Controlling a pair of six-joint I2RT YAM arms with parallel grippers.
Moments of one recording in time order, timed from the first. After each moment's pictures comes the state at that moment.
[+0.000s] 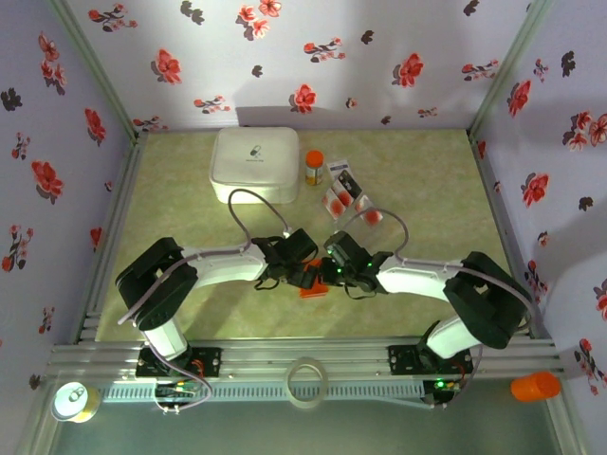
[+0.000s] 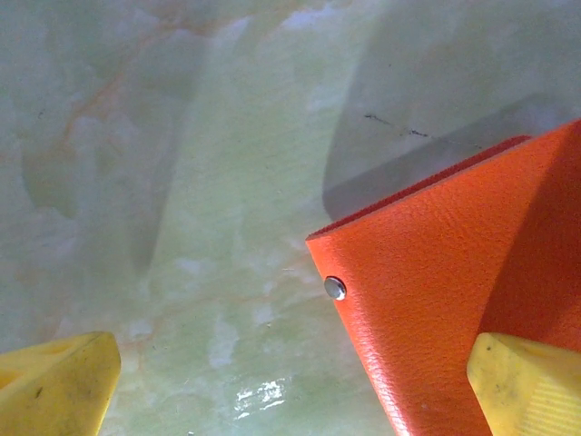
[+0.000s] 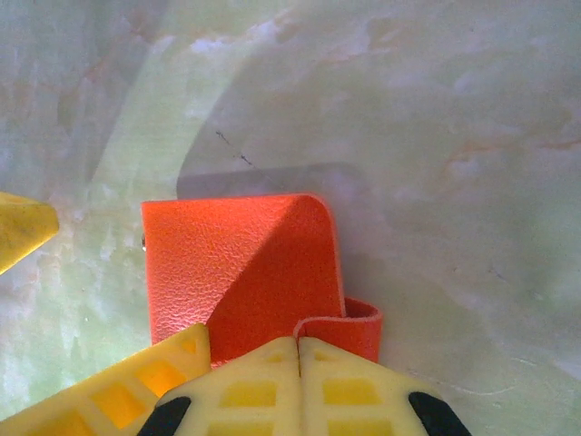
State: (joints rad) left arm -0.99 1.71 0.96 -0.46 -0.20 -0.57; right arm 0.87 1.49 0.62 -0.10 -0.07 0.89
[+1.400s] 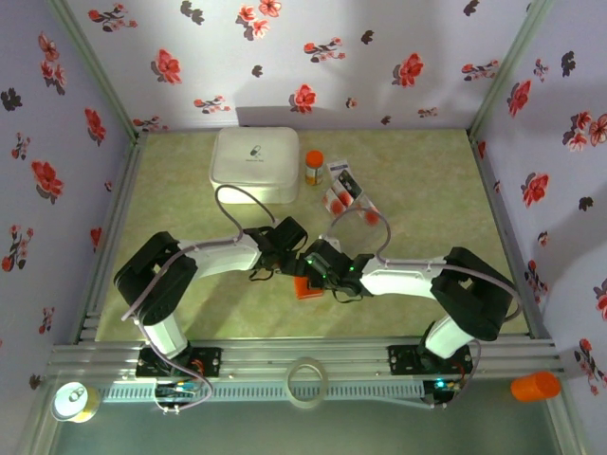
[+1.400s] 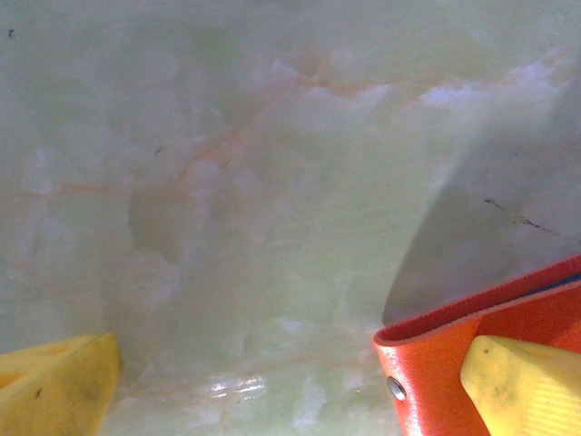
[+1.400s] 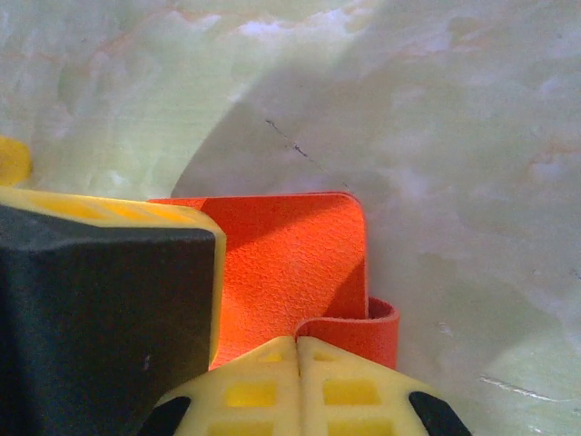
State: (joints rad) left arm -0.89 1.73 0.97 -0.45 -0.16 -0.61; right arm 1.00 1.58 0.72 -0.19 0.11 0.89
